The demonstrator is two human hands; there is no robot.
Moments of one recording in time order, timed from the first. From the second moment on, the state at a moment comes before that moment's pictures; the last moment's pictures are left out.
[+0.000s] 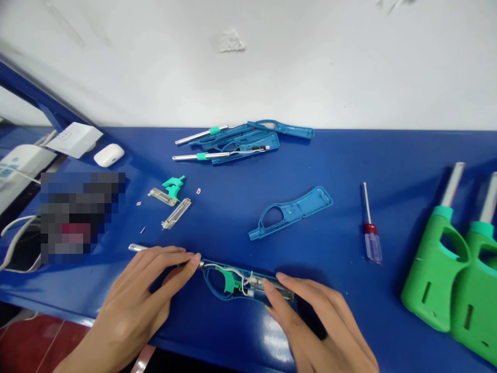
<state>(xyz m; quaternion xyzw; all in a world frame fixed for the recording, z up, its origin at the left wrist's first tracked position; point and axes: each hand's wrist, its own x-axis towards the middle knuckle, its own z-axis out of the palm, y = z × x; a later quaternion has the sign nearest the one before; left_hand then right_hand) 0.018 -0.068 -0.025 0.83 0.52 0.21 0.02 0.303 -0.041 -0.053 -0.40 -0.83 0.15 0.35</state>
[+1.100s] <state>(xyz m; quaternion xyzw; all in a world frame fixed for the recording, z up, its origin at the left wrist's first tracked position) 0.028 -0.075 -0.035 0.78 0.56 0.29 0.02 0.292 -0.046 -0.046 -0.48 -0.79 0.14 0.35</state>
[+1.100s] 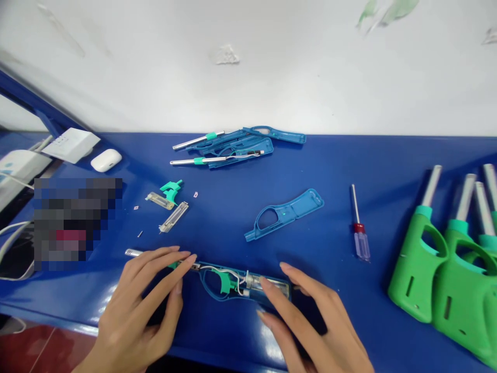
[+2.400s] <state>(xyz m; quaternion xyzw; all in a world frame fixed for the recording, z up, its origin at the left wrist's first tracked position) 0.074 -0.069 -0.027 0.83 0.50 0.23 0.05 0.308 -0.042 -0.050 -0.42 -0.85 0.12 0.29</state>
